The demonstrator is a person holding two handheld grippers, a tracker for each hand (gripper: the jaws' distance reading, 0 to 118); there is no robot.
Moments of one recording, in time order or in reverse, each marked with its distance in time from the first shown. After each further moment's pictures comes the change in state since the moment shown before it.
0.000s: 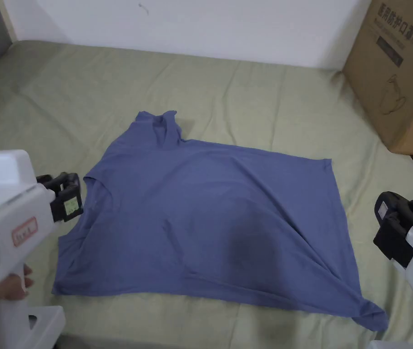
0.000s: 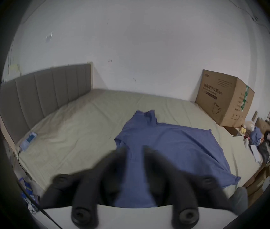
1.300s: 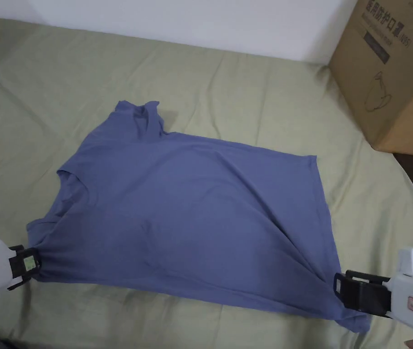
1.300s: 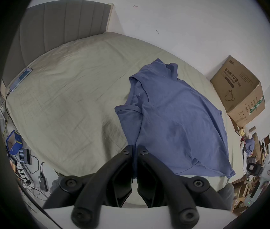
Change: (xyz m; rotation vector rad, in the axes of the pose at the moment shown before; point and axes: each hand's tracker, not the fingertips) left arm -0.036 -0.069 -0.044 -0.367 0.027 0.217; right arm 0.067 -0.071 -0.069 -0.673 -0.074 0.052
